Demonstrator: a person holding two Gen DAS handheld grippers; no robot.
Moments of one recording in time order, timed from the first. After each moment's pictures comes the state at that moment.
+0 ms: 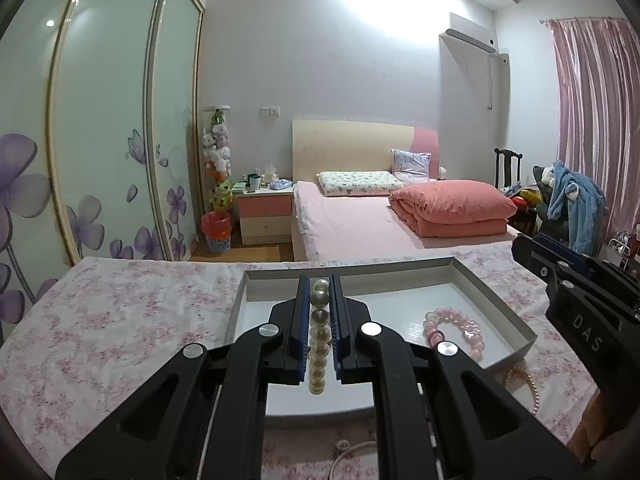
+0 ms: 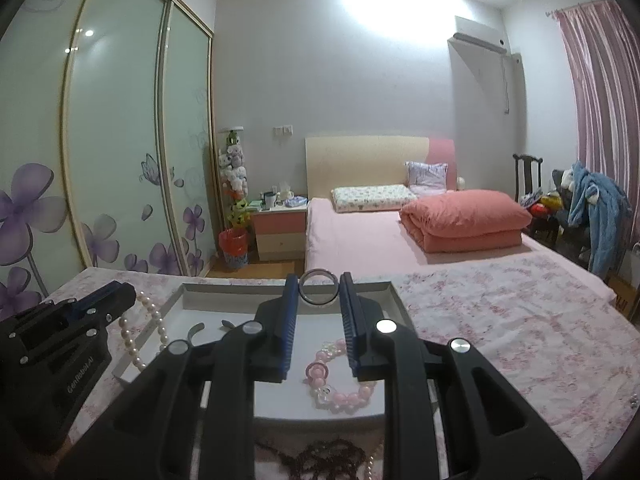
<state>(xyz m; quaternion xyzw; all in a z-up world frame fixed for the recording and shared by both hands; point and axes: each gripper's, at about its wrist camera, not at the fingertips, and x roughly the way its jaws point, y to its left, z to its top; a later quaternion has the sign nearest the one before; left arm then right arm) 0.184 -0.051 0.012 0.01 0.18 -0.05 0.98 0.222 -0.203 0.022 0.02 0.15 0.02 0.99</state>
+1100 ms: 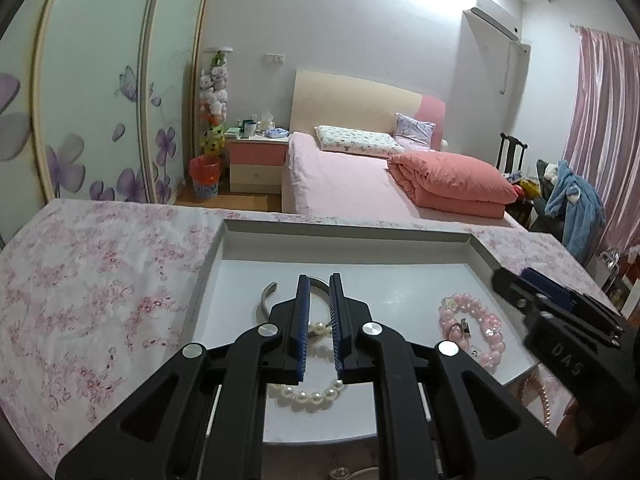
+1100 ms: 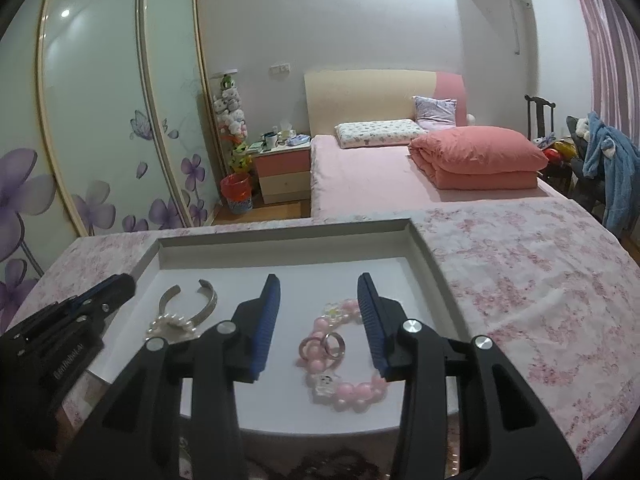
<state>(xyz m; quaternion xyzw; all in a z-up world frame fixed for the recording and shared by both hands) 0.238 -0.037 -0.019 -0.05 0.27 -0.06 0.96 0.284 -0.212 -0.021 0.05 0.26 0.03 0.96</state>
